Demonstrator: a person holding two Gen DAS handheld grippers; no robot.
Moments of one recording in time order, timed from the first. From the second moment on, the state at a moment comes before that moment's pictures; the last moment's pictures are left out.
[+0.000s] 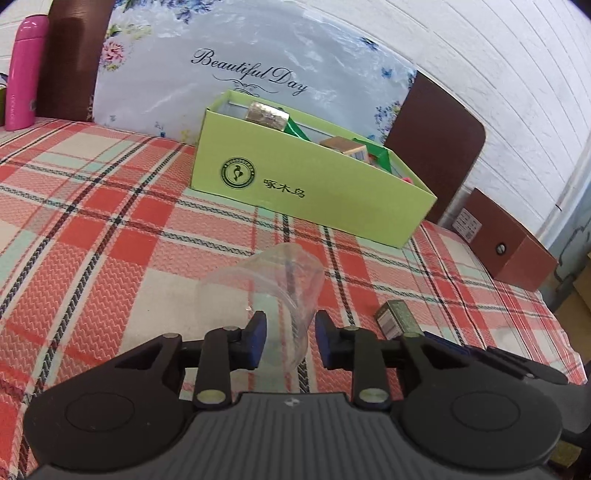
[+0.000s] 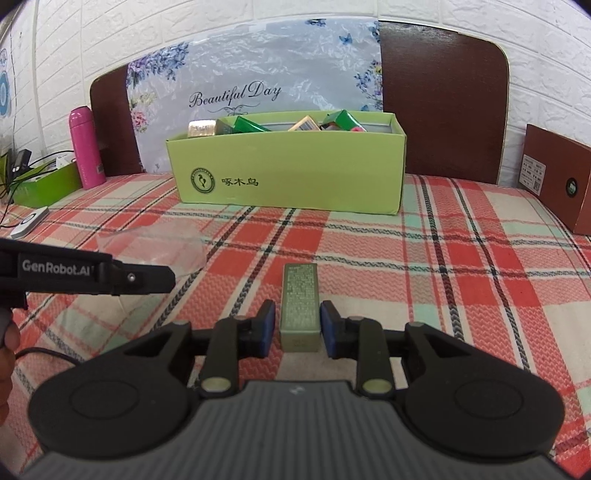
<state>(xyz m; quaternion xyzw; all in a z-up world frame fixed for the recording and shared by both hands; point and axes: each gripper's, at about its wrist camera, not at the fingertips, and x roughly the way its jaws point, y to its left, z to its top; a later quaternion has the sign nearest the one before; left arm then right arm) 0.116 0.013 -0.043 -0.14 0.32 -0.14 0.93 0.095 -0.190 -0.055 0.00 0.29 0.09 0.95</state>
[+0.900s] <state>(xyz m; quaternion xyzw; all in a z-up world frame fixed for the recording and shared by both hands) 0.140 -0.013 0.031 -0.12 0.23 -0.20 0.94 0.107 -0.203 0.004 0.01 0.20 0.10 0.98</state>
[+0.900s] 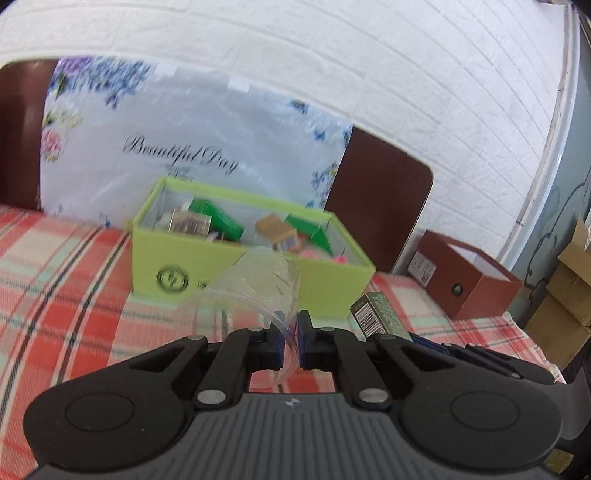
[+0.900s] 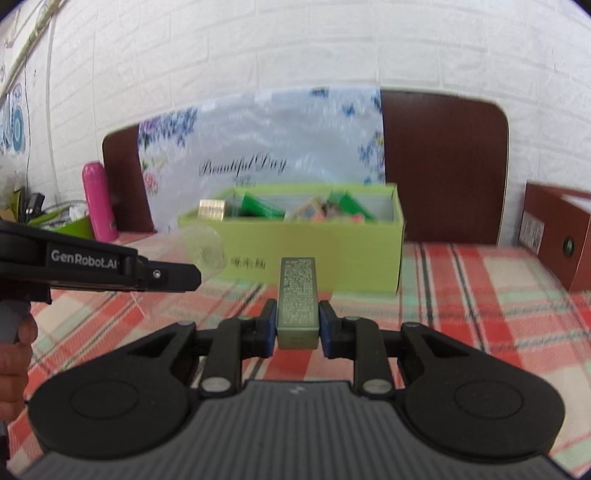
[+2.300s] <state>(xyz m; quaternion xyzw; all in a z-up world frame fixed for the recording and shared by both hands) 0.135 -0.015 0.052 -0.03 0.23 -0.06 0.97 0.146 -0.215 0.023 0.00 0.20 0.04 0.98</state>
